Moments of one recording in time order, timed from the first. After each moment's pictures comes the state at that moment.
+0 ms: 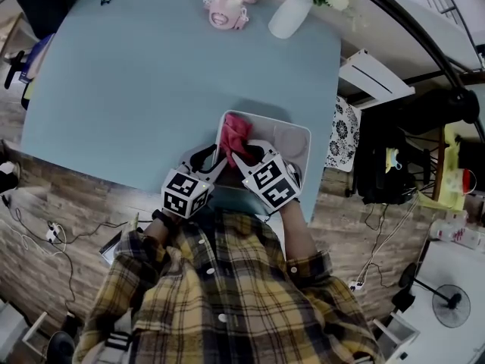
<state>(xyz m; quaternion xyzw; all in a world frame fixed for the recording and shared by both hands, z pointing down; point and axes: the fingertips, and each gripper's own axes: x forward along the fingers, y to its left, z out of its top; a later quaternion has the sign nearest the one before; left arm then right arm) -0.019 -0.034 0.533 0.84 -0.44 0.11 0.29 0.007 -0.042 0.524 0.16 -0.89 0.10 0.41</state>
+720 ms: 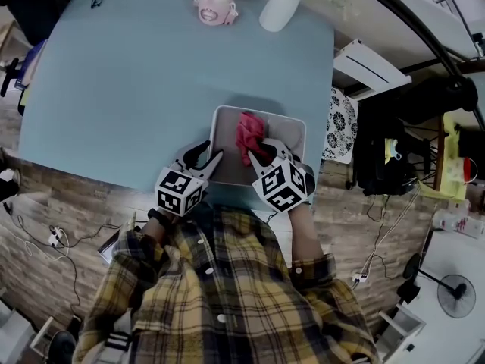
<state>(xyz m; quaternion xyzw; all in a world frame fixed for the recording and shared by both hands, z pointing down) -0.021 -0.032 0.532 0.84 -0.44 0.11 0.29 0.065 -0.045 0.524 0.20 -0.85 0.01 0.48</state>
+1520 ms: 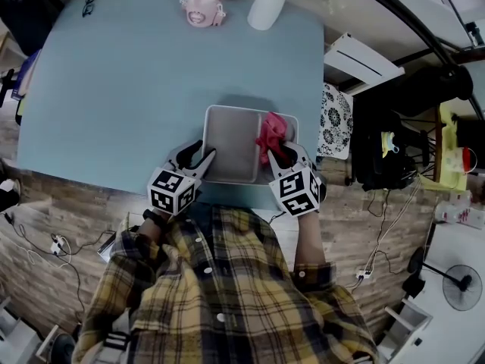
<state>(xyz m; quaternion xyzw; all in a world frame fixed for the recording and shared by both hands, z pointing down) -0.019 -0.034 0.531 0.84 -0.44 0.11 0.29 0.140 -0.054 0.514 0.32 -0.82 0.03 0.46</state>
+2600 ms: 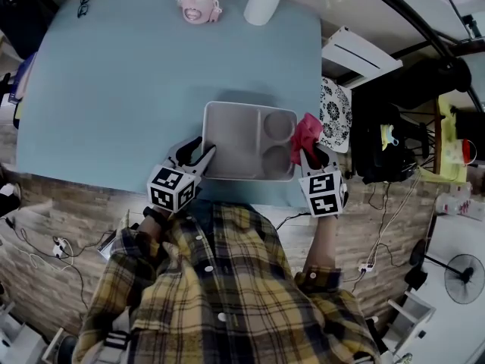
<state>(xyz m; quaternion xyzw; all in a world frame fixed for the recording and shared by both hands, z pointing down) -0.020 -0.034 0.531 0.85 -0.43 0.11 0.29 0.227 -0.055 0.495 0.43 -0.76 0.07 0.48</state>
